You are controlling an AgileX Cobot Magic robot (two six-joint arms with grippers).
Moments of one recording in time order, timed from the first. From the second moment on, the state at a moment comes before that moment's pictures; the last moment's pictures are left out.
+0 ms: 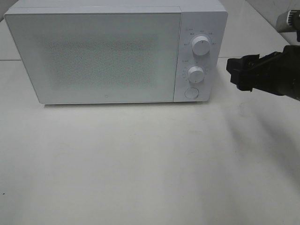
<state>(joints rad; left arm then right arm) -0.01 0.00 -0.50 -0.01 1.05 0.03 0.30 1.31 -0.43 0.13 -0.56 -0.04</state>
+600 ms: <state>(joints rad) -0.01 0.00 -0.50 -0.01 1.05 0.03 0.66 1.55 -0.39 0.66 -1.06 -0.35</state>
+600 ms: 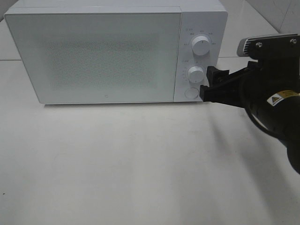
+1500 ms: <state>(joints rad) -0.01 0.00 -0.50 -0.01 1.05 0.03 0.71 1.89 -0.58 0.69 -1.20 -0.22</state>
